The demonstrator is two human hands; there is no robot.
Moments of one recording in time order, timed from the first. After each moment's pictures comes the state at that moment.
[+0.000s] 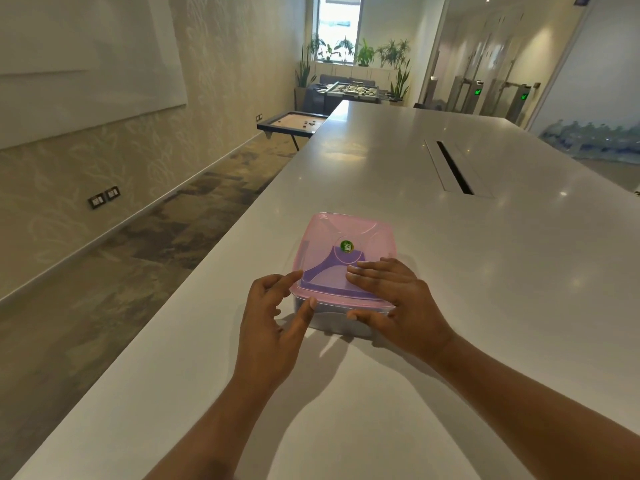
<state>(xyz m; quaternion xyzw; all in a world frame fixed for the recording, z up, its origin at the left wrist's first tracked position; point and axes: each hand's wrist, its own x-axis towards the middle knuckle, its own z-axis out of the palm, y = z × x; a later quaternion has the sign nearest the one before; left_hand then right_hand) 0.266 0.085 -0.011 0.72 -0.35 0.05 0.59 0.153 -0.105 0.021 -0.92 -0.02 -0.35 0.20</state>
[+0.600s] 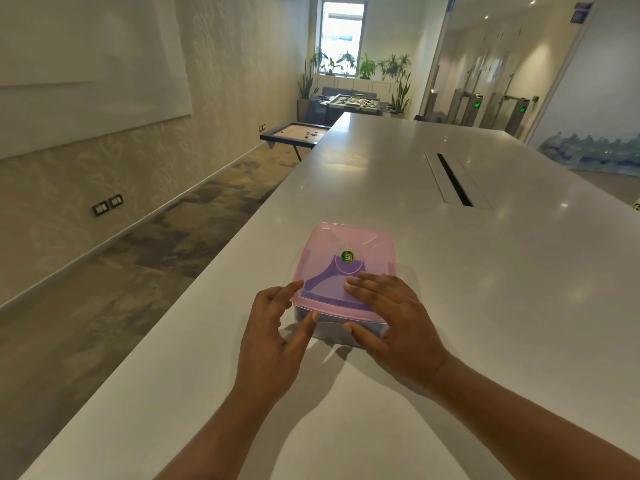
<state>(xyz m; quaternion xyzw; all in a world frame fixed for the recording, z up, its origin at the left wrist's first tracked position) 0.270 0.083 -0.022 0.74 -0.37 0.07 0.56 0.149 -0.095 0.011 -0.92 0.03 -0.34 0.17</state>
